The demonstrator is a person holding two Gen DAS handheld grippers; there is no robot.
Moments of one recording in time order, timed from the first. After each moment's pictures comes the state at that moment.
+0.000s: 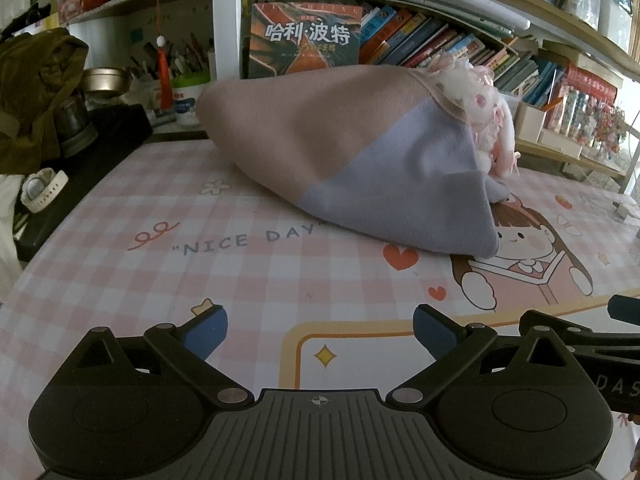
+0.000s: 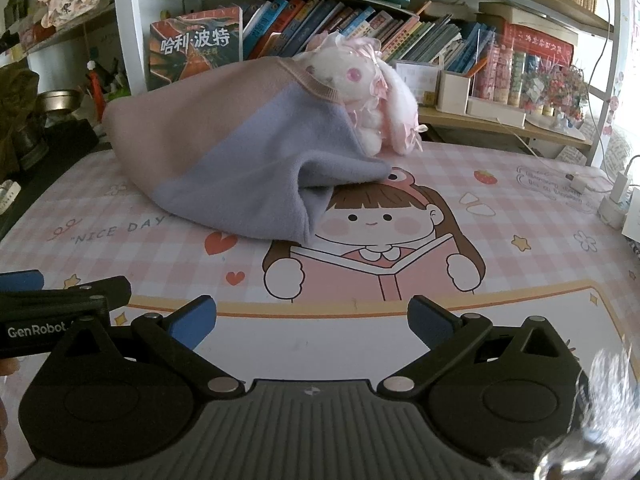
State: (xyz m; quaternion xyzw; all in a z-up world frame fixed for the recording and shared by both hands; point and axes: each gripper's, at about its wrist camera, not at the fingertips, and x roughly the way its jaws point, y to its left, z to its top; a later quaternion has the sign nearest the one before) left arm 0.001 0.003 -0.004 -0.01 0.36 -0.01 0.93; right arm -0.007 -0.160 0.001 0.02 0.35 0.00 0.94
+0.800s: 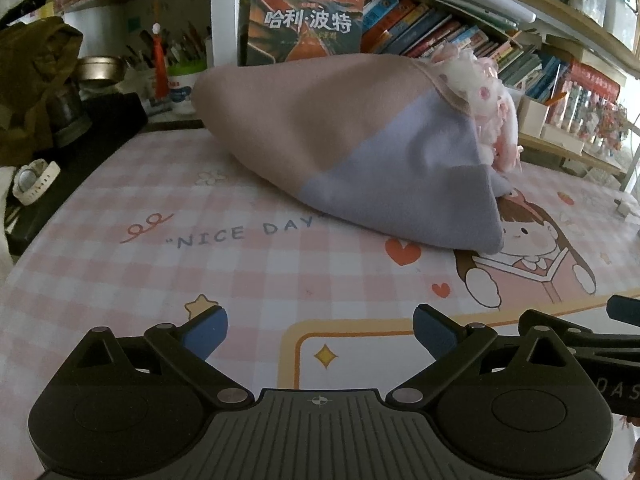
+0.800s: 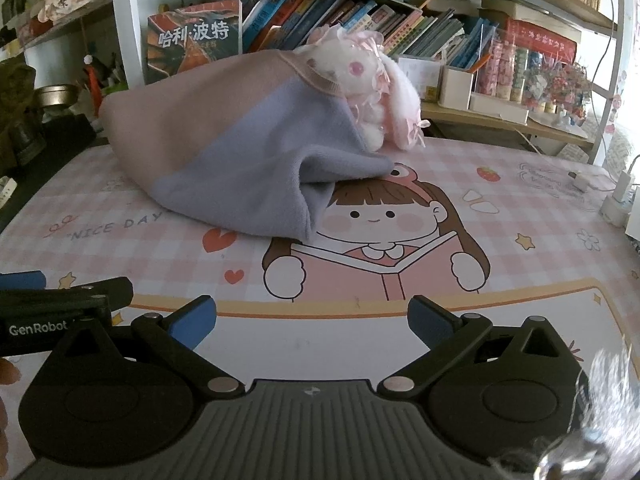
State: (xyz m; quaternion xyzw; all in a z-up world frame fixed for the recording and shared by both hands) left arm 0.011 0.005 -0.011 -0.02 0.37 -0.02 0.93; right arm 0.001 -0.159 -0.002 0.02 0.36 0.00 0.93
